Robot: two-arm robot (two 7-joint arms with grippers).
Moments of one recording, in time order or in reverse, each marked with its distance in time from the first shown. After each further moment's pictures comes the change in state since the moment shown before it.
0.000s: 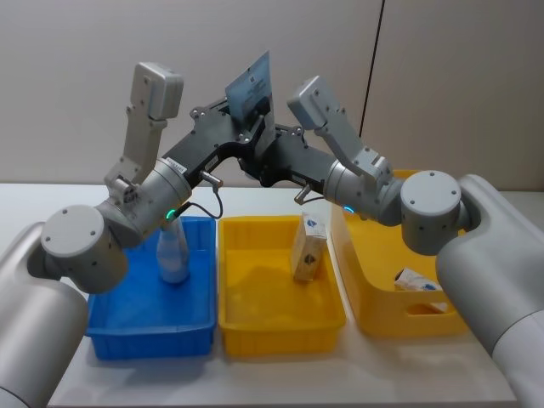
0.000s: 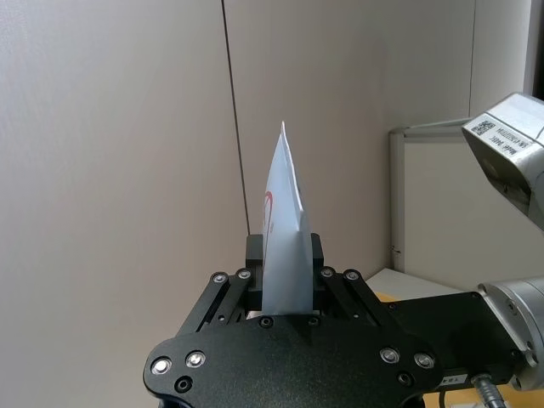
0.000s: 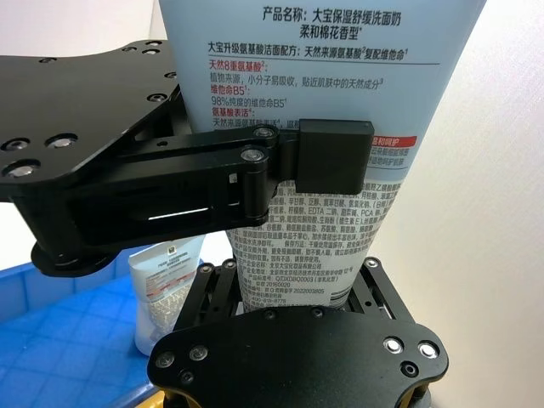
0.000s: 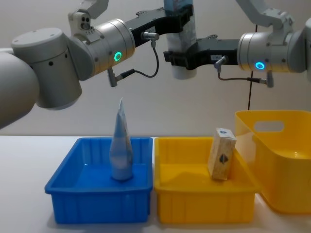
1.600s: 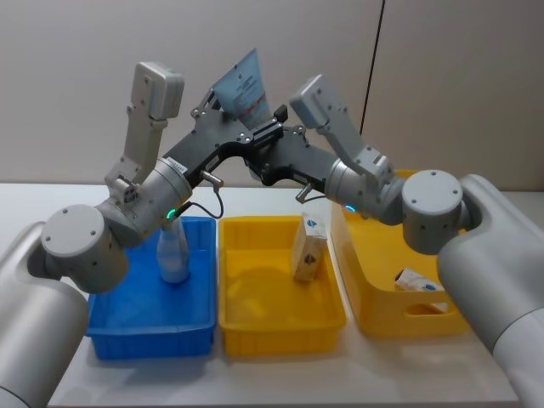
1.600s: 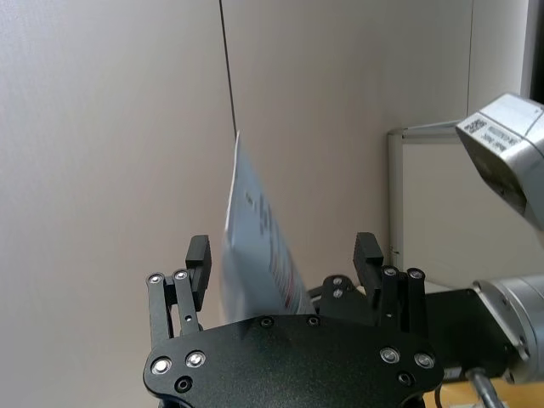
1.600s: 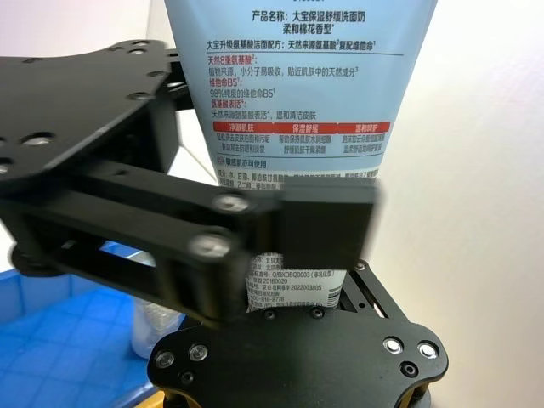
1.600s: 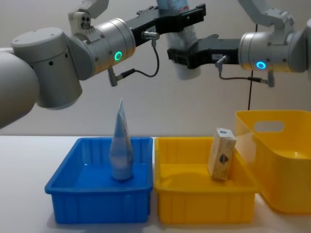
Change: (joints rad) left arm 0.000 0.000 0.000 -0.001 0.000 -0.001 -0.002; right arm 0.008 0.000 0.004 0.016 0.008 -0.012 0.001
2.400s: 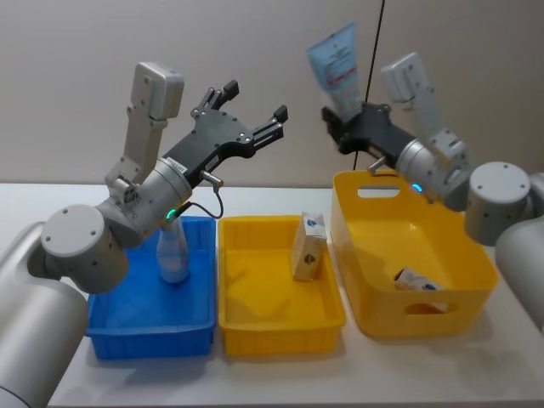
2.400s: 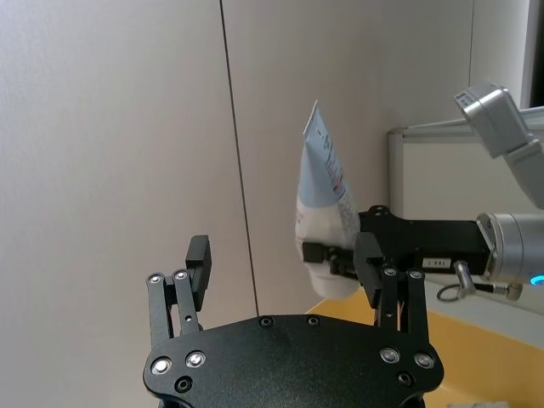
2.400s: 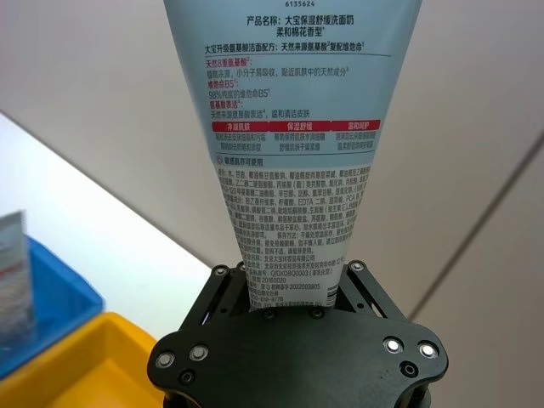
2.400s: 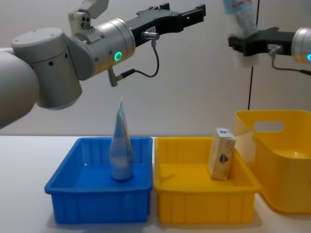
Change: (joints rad) left arm 0.000 0.000 0.000 0.001 0.000 0.001 0.001; right arm 0.060 0.075 0.097 0.135 0.044 -0.052 -0.092
